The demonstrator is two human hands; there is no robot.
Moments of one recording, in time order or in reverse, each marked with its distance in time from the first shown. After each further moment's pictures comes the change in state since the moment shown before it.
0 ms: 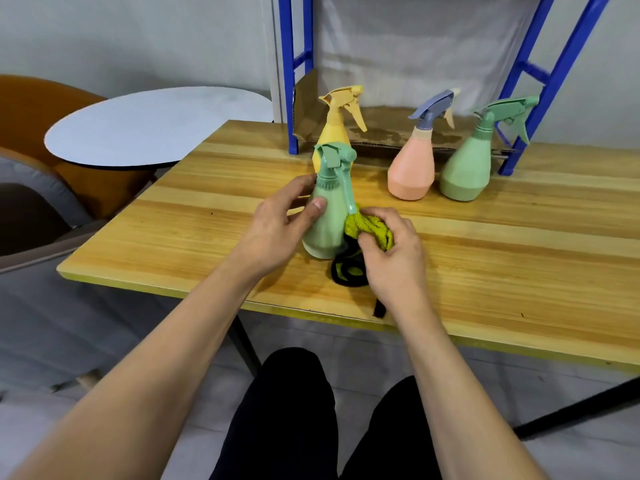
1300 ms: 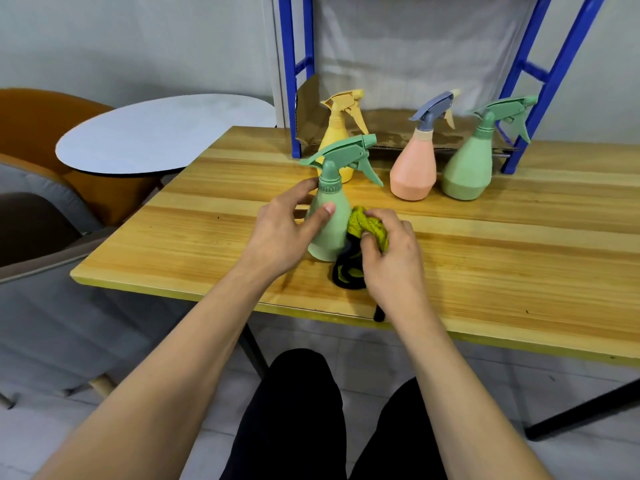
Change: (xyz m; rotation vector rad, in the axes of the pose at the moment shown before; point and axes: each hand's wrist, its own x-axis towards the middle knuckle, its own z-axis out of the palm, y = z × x) left_hand -0.009 0.027 0.002 0.192 0.078 -0.145; right_hand -0.007 -0.008 0.003 -0.116 -0.018 -0.008
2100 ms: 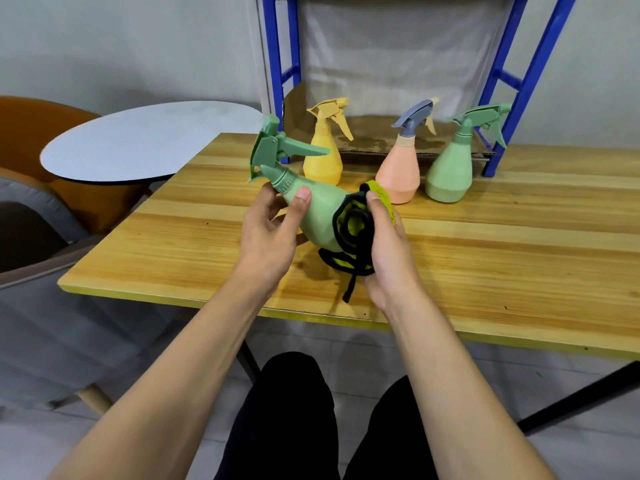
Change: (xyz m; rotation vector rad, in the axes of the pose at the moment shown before) left_hand -0.017 0.021 0.012 -0.688 0.192 -0.099; right_hand 0.016 -0.019 -0.002 0.874 -0.055 0.680
